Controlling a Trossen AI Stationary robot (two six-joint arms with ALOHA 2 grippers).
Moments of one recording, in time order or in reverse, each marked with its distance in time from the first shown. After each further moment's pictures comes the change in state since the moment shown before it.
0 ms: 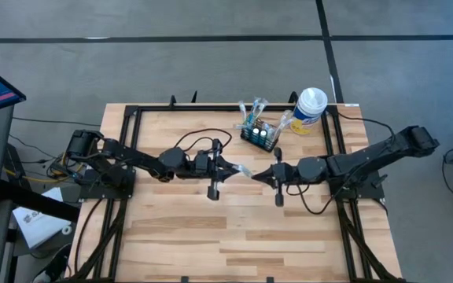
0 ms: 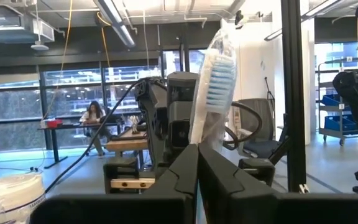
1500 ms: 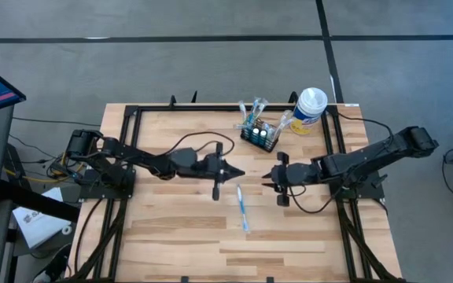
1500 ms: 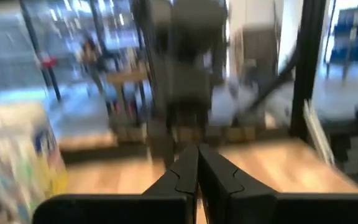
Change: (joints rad) left arm 0.030 -0.005 0.000 -0.294 0.010 0.019; right arm -0.020 0.019 0.000 -0.407 -0.019 0.130
